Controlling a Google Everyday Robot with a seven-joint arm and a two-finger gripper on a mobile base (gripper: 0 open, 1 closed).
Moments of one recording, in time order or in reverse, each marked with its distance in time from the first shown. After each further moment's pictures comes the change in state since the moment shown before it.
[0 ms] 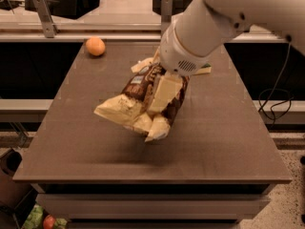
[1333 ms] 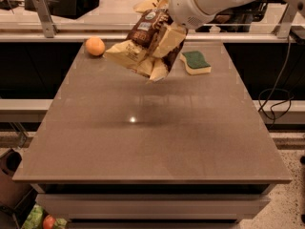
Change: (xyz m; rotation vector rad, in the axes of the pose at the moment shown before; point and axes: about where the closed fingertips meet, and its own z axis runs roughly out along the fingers) arm -0.018 -0.128 -0.044 0.333 -0.157 -0.165
